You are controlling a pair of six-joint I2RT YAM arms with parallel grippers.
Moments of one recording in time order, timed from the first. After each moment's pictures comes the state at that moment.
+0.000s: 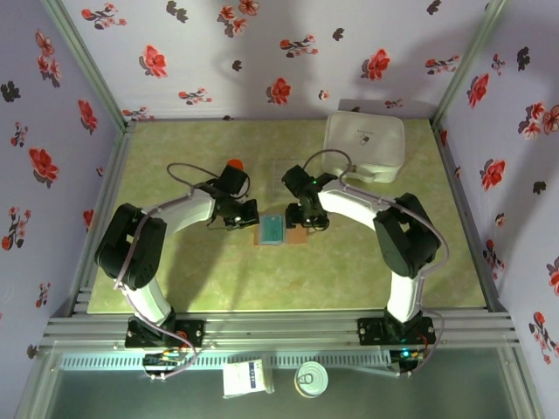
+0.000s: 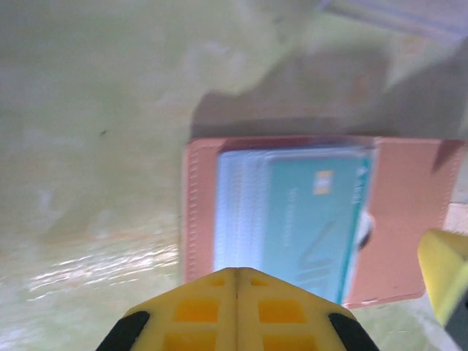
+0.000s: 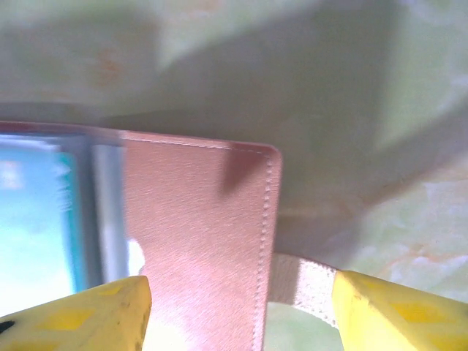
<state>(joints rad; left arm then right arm) -0.56 1.73 1.09 -0.49 0.30 -0.67 0.70 1.84 1.31 -0.79 -0.01 0.61</state>
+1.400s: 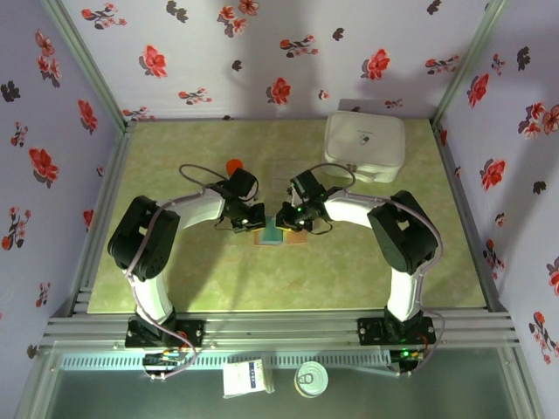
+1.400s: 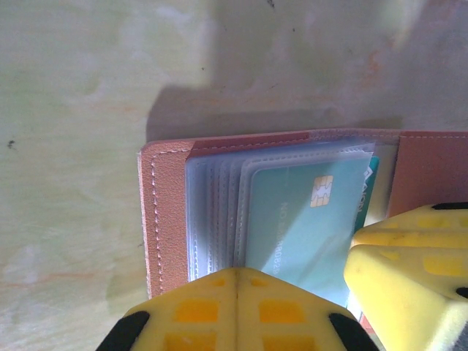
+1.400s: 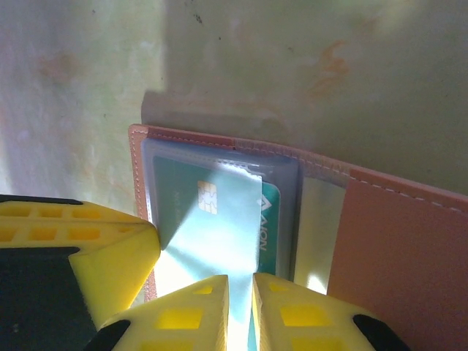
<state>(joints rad) -0.59 1.83 1.10 -0.46 0.31 -0.66 0.64 1.89 1.11 -0.28 -0.46 0.74</state>
